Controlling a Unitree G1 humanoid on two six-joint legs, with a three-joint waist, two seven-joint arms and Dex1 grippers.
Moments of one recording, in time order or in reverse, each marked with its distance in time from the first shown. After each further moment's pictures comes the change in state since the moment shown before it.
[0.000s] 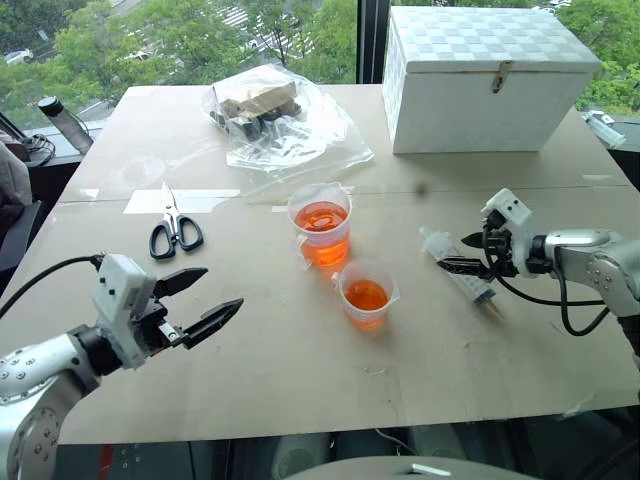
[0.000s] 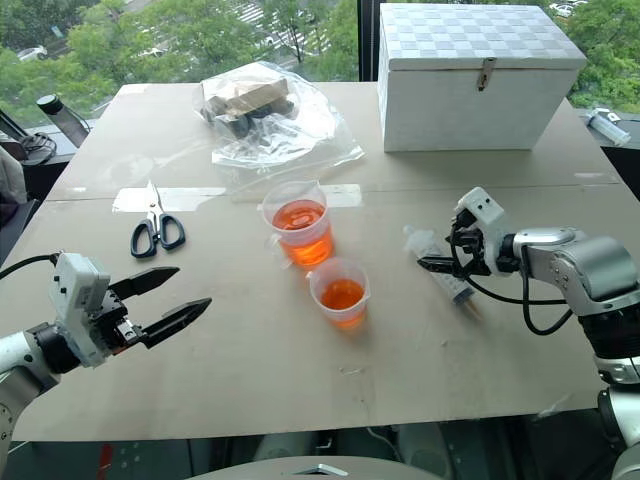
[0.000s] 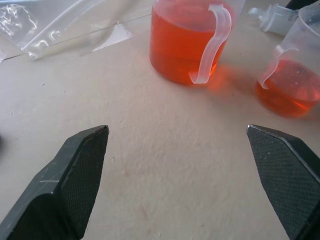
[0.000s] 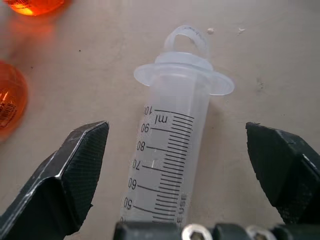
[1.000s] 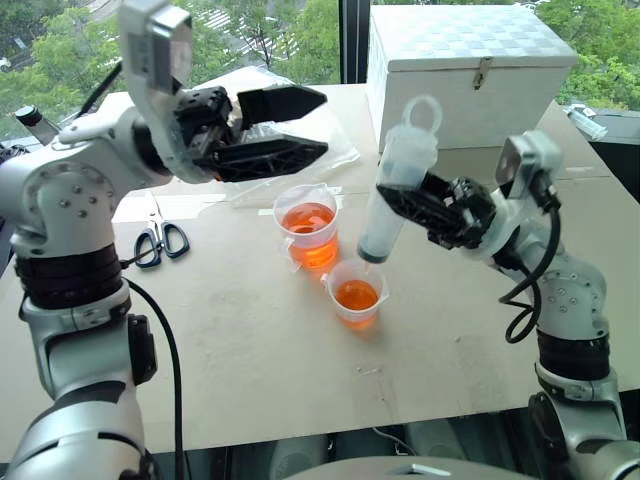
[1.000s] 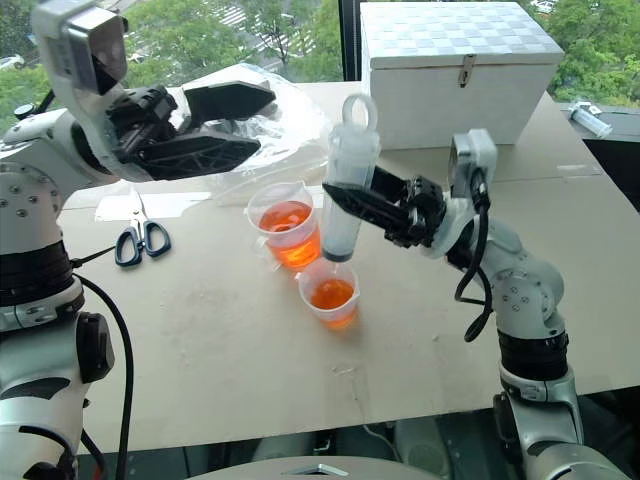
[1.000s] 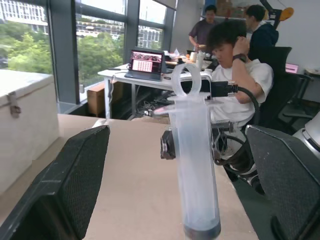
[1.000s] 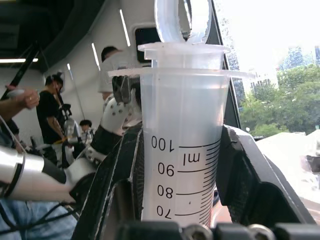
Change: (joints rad) left arm -1.212 0.077 -0.336 0.439 -0.347 0.330 -0.241; right arm -0.131 0.540 -0.141 -0.195 0.436 -0.213 -0.047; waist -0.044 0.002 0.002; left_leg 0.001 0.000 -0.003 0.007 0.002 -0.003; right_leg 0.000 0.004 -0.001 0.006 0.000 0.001
